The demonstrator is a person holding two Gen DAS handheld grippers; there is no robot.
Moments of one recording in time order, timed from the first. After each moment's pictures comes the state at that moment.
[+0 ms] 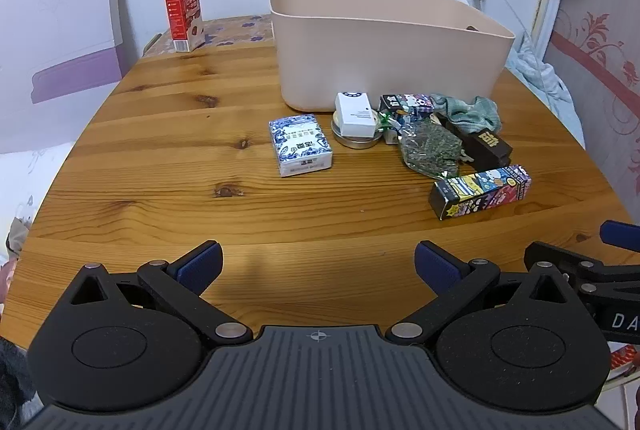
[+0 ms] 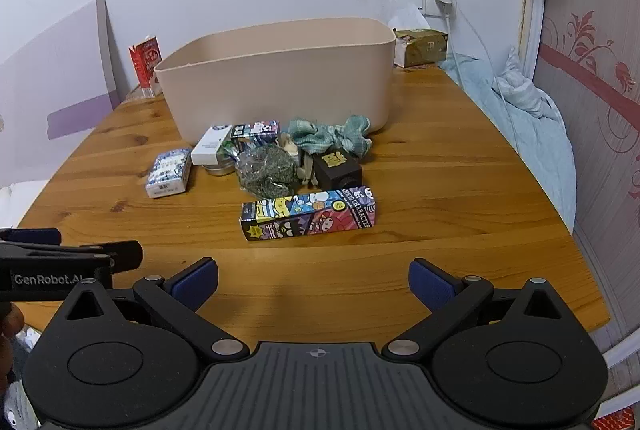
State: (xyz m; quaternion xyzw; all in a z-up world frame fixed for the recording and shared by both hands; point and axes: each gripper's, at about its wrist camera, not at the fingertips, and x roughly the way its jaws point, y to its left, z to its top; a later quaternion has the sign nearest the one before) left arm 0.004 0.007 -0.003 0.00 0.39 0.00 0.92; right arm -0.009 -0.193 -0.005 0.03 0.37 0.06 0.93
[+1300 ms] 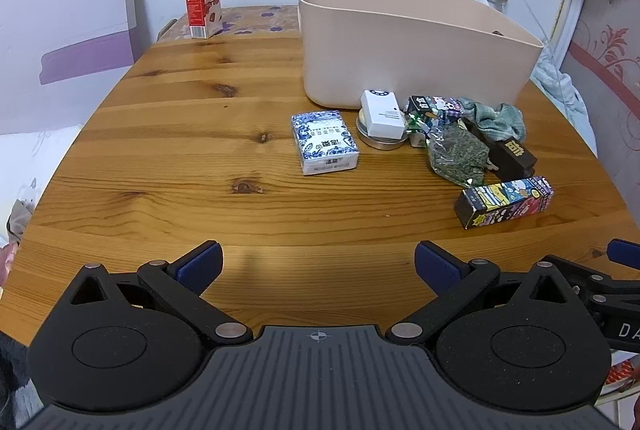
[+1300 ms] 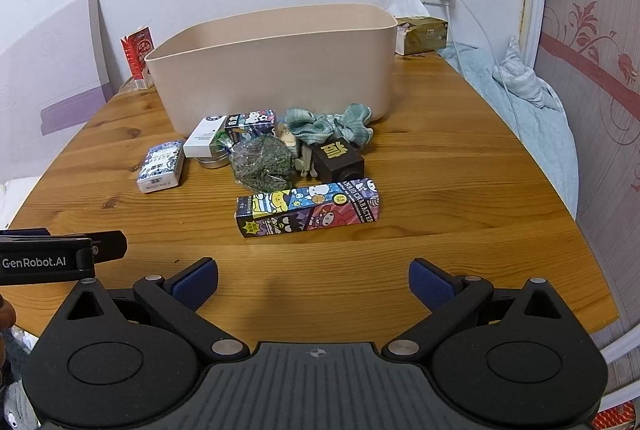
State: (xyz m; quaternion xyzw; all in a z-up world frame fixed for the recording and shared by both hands) left arm 0.016 0.022 -0.009 -0.02 0.40 0.02 0.92; right arm 0.002 -0.189 -0.011 0.03 0.38 0.06 0.92
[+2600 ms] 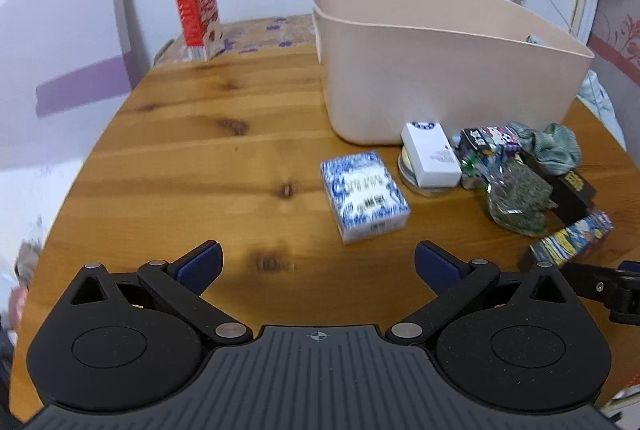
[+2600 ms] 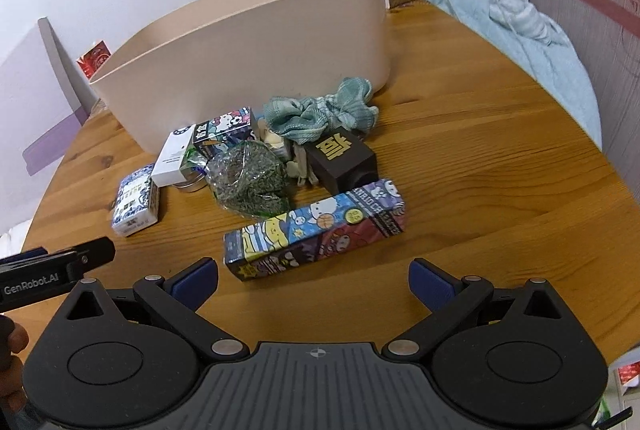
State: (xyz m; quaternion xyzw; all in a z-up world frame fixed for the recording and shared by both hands) left arm 0.090 0.041 -0.018 0.02 0.39 0.02 0.92; right arm 0.069 -0.187 -0.037 0.12 0.44 0.03 0.89
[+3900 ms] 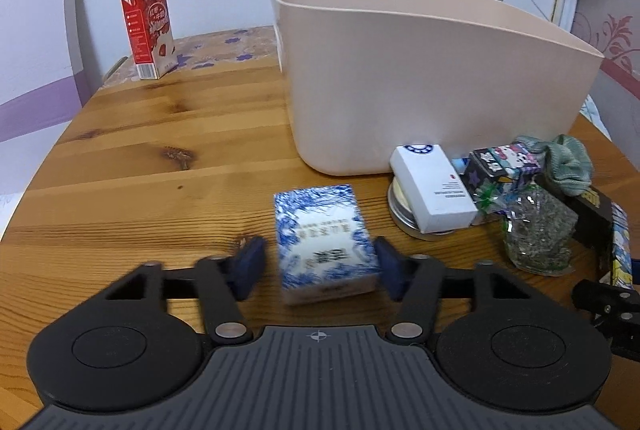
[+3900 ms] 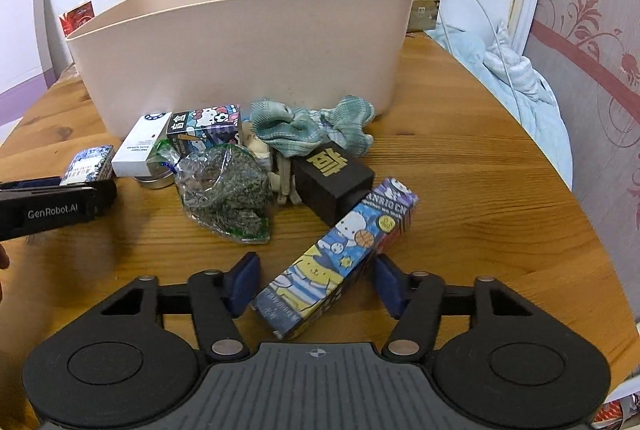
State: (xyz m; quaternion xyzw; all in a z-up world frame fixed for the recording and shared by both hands) left arm 0.139 0.042 -0.052 0.02 0.36 -0.03 0.93; right arm 0.090 -0.163 -0.047 0.01 0.42 -0.01 0.91
